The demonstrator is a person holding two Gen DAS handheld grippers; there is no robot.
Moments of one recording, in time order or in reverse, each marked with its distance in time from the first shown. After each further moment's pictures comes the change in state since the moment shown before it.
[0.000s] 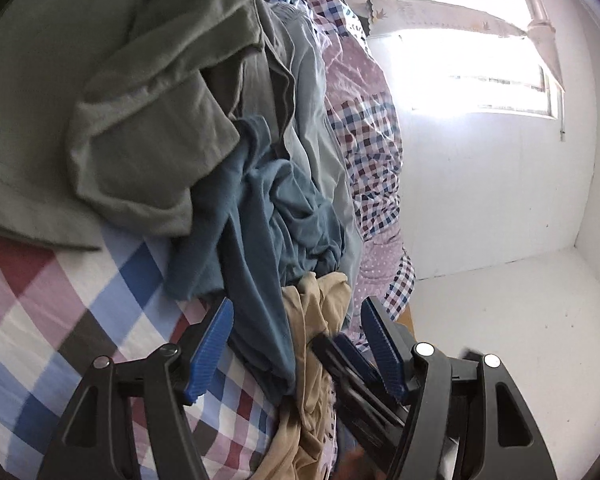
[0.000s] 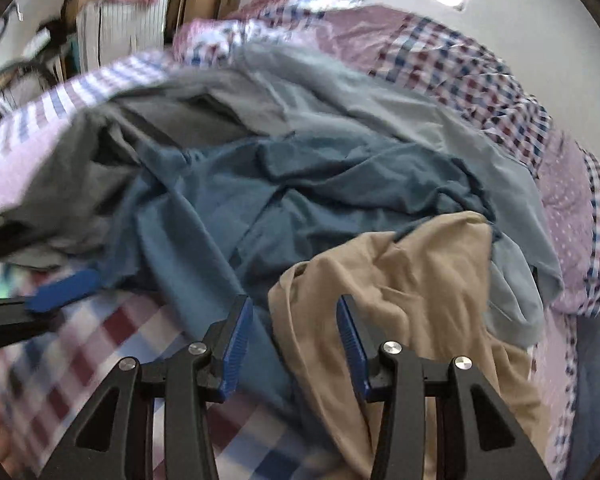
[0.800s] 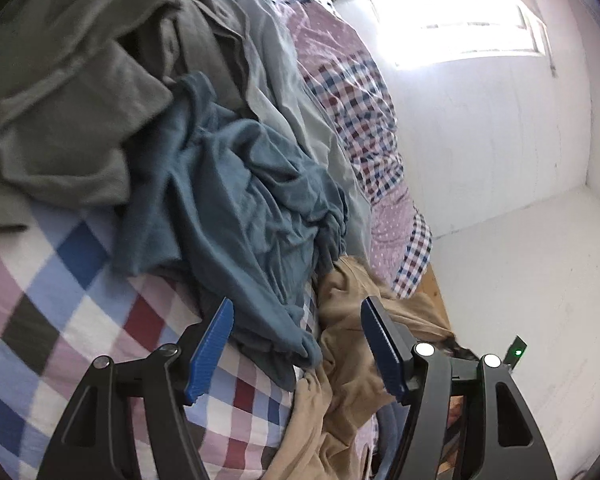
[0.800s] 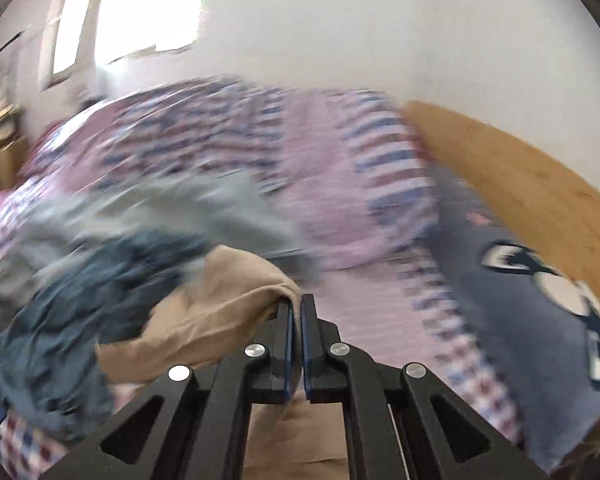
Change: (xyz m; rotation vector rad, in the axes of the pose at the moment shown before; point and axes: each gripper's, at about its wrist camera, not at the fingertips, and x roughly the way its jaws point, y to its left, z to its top) left arm 0.032 -0.033 -0.029 0.193 0.085 0.064; right arm -0.173 -0.356 -0.104 0.646 -0.197 -0.457
